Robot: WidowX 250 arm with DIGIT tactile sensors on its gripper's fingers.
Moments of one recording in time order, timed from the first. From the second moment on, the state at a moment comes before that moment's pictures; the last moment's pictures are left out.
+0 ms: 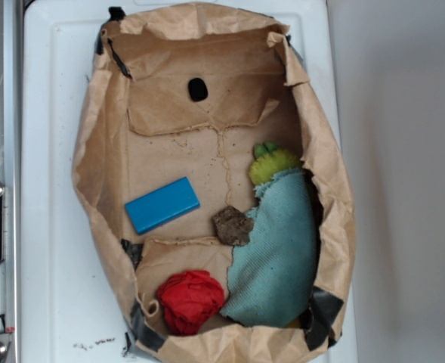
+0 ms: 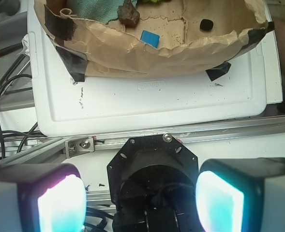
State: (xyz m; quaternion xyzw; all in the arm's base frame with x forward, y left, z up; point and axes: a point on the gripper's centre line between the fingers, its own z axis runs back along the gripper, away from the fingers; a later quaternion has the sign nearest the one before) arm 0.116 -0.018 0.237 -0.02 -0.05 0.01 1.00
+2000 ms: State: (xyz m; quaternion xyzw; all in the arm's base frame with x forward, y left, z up) arm 0.271 -0.014 0.107 0.04 -0.07 0.02 1.00
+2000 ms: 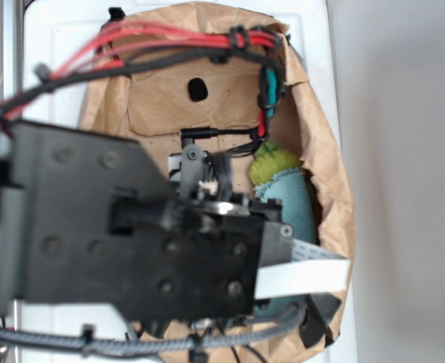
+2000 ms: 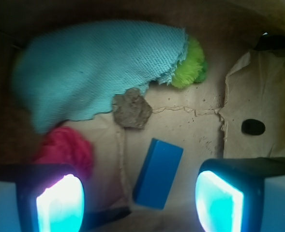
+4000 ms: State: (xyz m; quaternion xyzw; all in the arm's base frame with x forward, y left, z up) arm 0.297 -0.025 0.083 -0.04 -0.02 -0.01 1.00
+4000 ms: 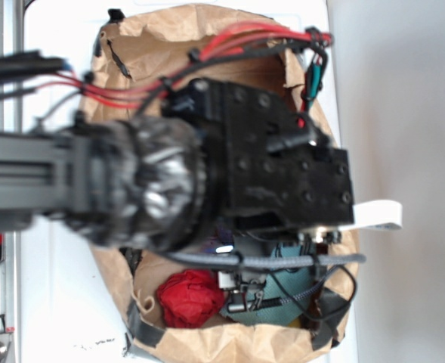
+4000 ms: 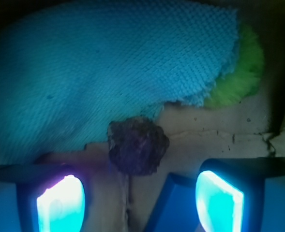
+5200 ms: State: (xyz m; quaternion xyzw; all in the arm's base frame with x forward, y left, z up) arm 0.274 -0.025 0.083 -0.11 0.04 -0.09 0.99
